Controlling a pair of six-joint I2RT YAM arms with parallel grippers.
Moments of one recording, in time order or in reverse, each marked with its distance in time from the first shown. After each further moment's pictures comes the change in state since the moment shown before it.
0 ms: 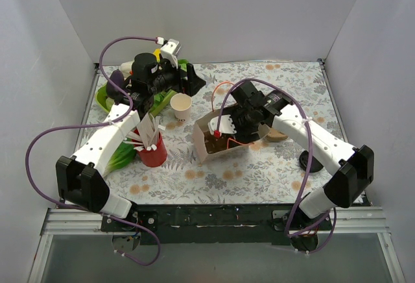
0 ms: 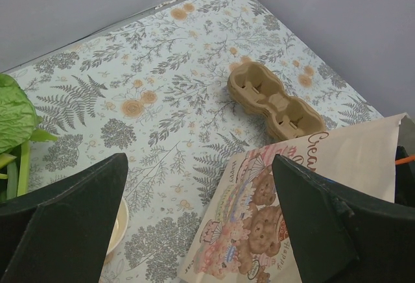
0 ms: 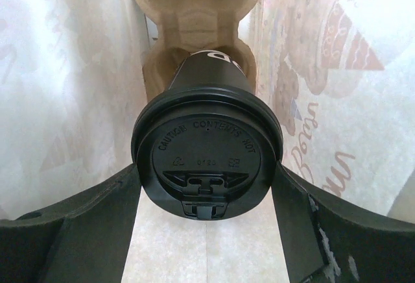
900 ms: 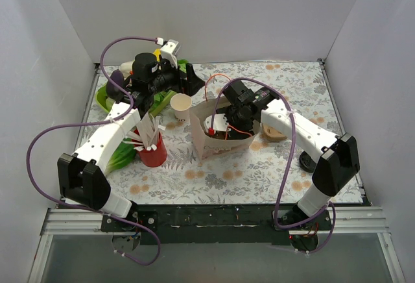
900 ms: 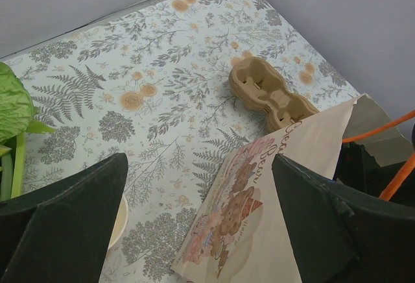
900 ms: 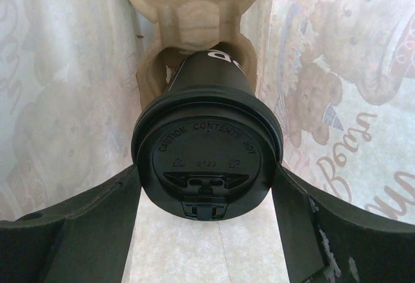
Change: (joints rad) left arm 0.013 0.022 0.000 -0.004 0.016 -0.021; right arm -0.010 0.148 0.068 -0.004 0.031 -0.006
